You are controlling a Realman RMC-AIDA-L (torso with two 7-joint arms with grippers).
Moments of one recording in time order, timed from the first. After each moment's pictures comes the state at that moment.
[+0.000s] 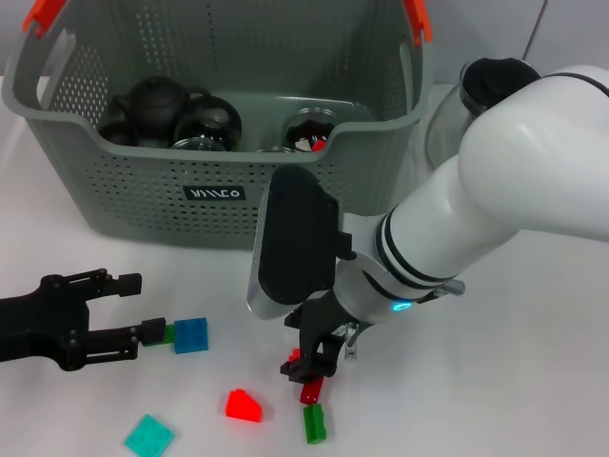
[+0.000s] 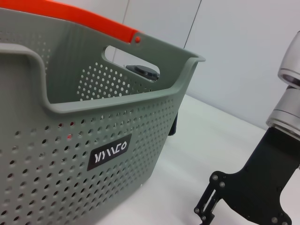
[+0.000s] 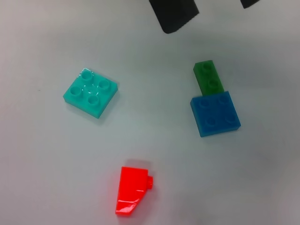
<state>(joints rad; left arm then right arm) -0.34 -2.05 -2.73 -0.74 -0.94 1.79 -1.32 0.88 2.12 -2.06 -1.02 -2.29 -1.08 2.38</state>
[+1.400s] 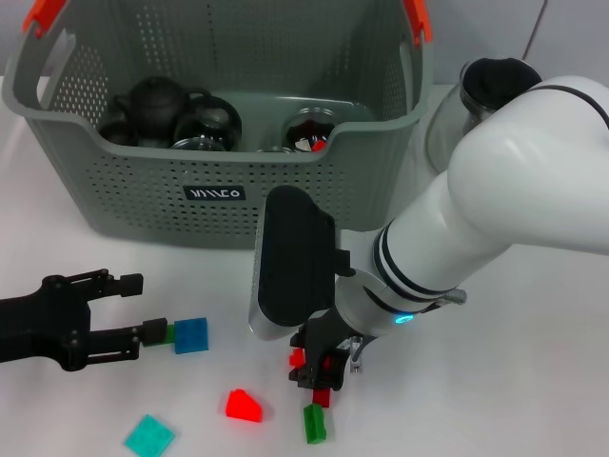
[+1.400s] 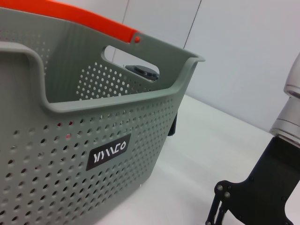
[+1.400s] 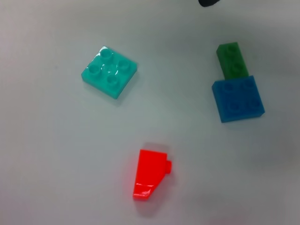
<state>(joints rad) -0.34 -2.05 -2.73 -0.74 -0.94 1.79 -1.32 0.89 2.12 -2.10 -1.01 -2.29 -1.09 2.38</state>
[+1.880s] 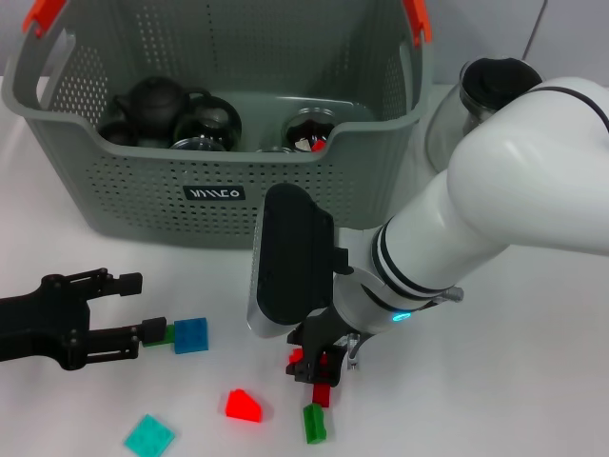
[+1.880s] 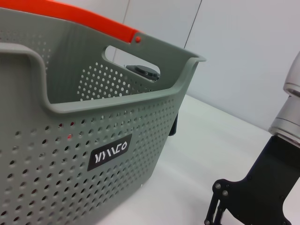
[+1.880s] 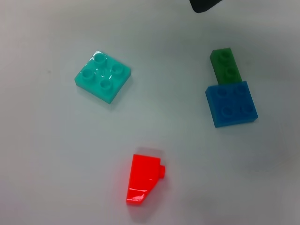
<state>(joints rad) -0.34 -2.05 -2.73 -0.74 -0.94 1.79 -1.32 0.89 2.12 -2.11 -1.00 -2.29 -1.07 2.38</state>
